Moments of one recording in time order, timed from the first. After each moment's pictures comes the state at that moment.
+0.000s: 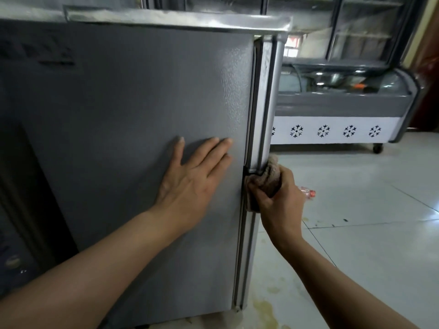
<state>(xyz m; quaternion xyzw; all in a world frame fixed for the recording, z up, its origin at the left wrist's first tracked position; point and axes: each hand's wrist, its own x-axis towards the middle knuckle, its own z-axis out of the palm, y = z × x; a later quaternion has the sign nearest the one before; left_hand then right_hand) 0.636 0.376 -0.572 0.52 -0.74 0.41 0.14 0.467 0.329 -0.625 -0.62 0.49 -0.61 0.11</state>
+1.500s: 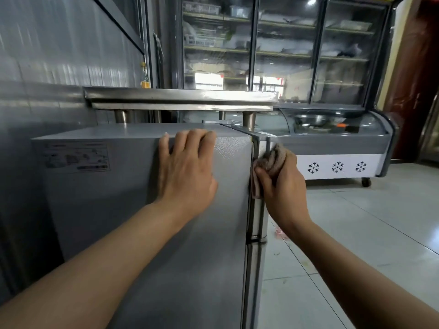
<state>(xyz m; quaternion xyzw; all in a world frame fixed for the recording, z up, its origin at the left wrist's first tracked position) 0.646 0.351 -0.431 0.57 -0.67 0.37 0.31 0.469 0.298 -0.475 -0.68 0.42 -0.60 0.01</state>
